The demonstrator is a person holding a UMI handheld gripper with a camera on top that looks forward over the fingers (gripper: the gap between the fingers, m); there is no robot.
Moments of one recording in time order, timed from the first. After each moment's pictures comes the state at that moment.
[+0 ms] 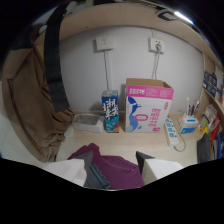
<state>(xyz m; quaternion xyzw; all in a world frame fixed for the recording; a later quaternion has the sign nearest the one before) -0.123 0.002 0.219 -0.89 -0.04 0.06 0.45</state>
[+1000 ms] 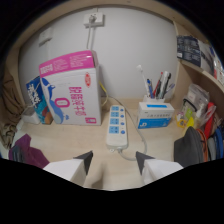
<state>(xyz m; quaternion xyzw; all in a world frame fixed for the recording) 0.169 0.085 0.085 -0.89 0.01 -0.01 0.45</state>
